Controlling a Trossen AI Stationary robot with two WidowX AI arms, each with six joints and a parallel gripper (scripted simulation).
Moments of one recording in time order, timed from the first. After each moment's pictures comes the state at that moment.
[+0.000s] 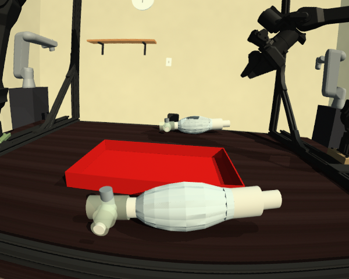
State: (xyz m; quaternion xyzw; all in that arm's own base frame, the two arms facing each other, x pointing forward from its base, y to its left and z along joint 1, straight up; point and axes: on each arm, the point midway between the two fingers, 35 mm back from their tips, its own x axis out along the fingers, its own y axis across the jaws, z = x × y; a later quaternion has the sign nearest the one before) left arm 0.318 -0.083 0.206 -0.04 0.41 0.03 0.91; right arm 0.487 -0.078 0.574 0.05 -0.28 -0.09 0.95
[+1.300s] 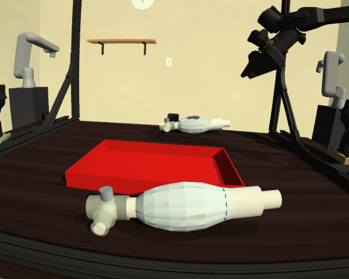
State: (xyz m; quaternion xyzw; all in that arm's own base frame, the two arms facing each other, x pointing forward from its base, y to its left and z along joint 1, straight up) left arm 0.318 -0.083 0.206 -0.04 0.41 0.03 0.91; right arm 0.265 -0.042 0.744 0.00 -0.56 -0.06 0.83
